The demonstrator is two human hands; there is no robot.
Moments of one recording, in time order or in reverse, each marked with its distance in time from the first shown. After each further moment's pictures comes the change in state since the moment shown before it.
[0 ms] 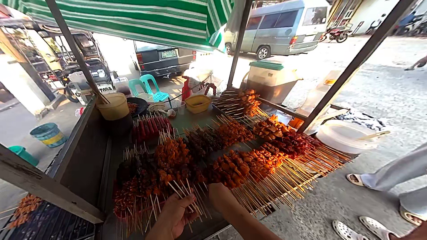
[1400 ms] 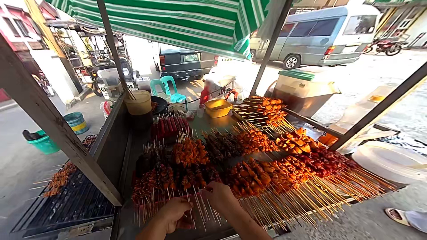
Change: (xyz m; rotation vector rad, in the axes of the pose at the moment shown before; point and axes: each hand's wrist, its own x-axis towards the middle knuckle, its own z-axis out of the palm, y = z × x) left_hand 0.007 0.002 -0.060 0.407 -0.042 -0.125; right_hand -0.005 -0.041 0.005 0.263 0.030 -0.135
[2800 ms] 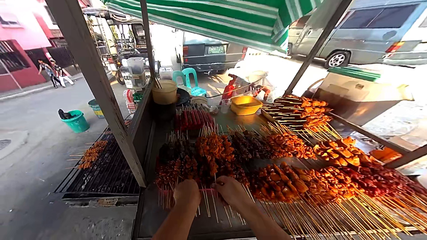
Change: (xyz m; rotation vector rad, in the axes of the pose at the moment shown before) left_hand -0.007 0.021 -0.009 1.036 0.438 -0.116; right_hand 0.016 -0.030 0.032 0.203 -0.077 -0.003
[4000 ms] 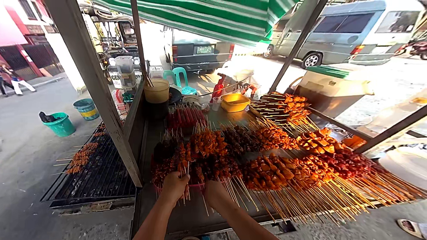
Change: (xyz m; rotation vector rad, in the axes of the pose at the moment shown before) left_hand 0.001 -0.055 -0.009 -0.973 0.017 0.199; right_hand -0.010 -0.020 0.045 -0.533 -0.052 0.085
